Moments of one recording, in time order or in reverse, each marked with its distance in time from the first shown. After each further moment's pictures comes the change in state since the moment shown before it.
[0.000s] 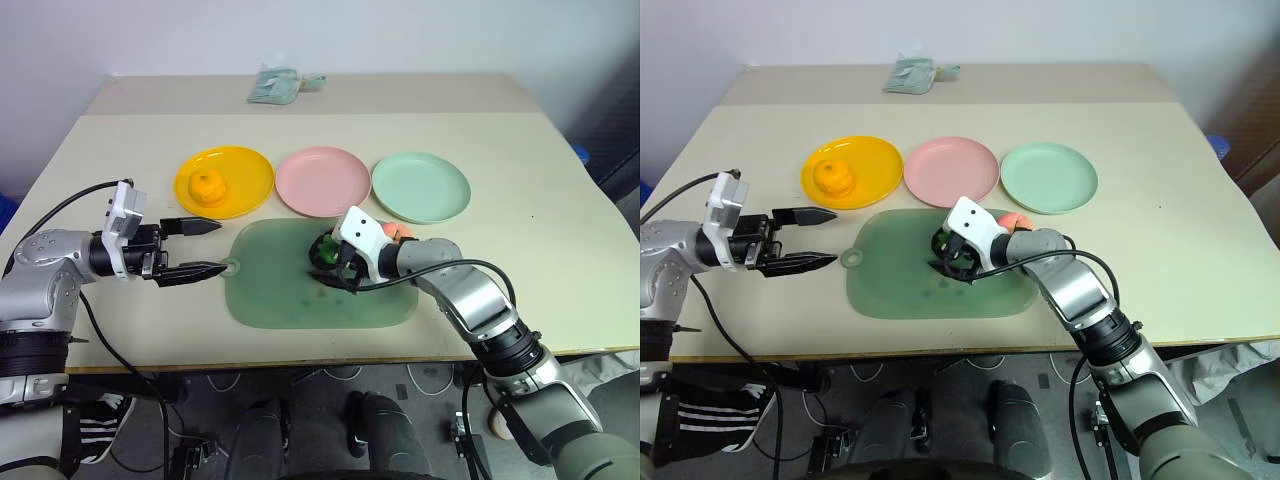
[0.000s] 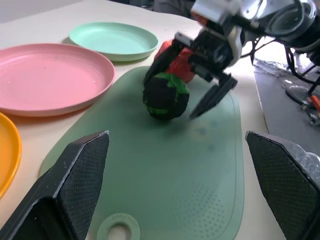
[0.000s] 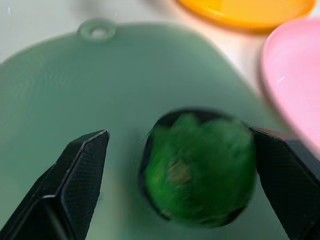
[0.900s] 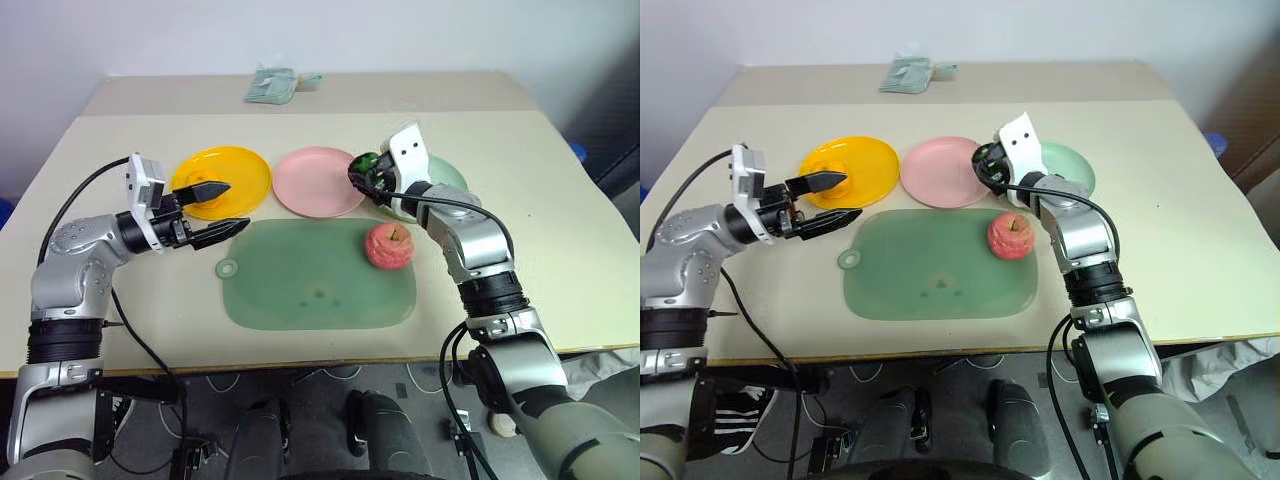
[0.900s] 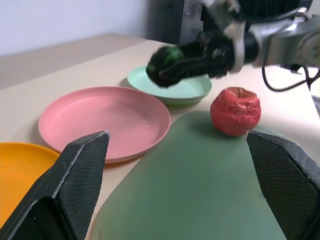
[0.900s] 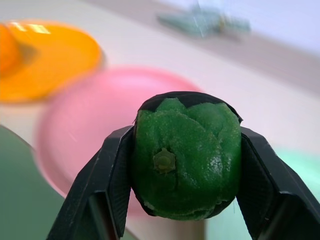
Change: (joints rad) left arm -0.076 -0.138 0.007 -0.035 0.000 0.008 0.304; right arm -0.266 0.140 -0.320 0.562 -0.067 -0.228 -0.304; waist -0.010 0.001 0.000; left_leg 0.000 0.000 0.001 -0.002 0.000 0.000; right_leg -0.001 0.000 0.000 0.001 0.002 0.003
